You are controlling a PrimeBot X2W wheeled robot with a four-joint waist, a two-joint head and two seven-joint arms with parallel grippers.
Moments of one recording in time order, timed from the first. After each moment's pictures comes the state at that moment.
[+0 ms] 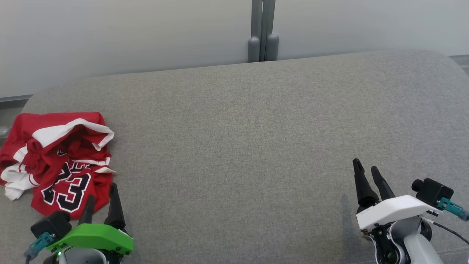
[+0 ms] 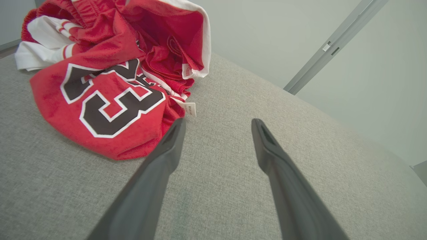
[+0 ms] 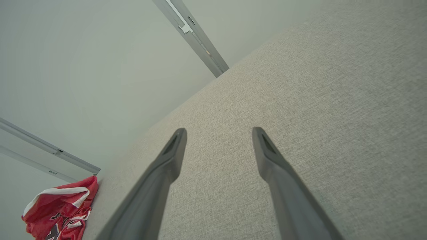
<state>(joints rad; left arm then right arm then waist) -0.07 0.11 -0.03 0.33 -0.67 0.00 -0.11 -0.12 -0.05 0.01 0.31 0.71 0.13 -0.10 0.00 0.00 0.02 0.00</state>
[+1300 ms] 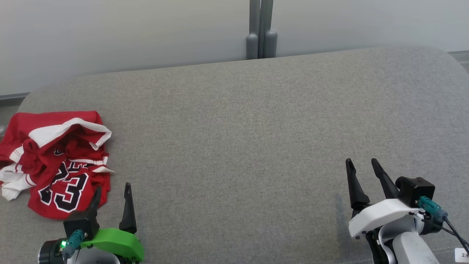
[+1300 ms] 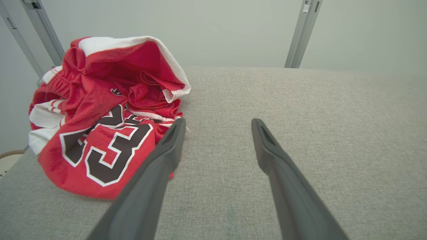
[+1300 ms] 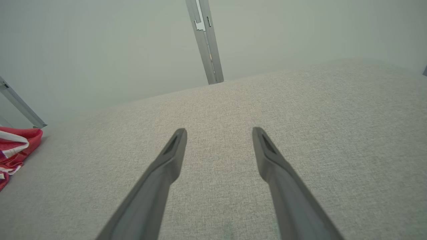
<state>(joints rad) -0.07 0.14 -0.09 0.35 -0.27 0.01 -0.21 -0.13 -0.05 0.01 0.32 0.26 0.13 -0.20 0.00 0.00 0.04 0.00</state>
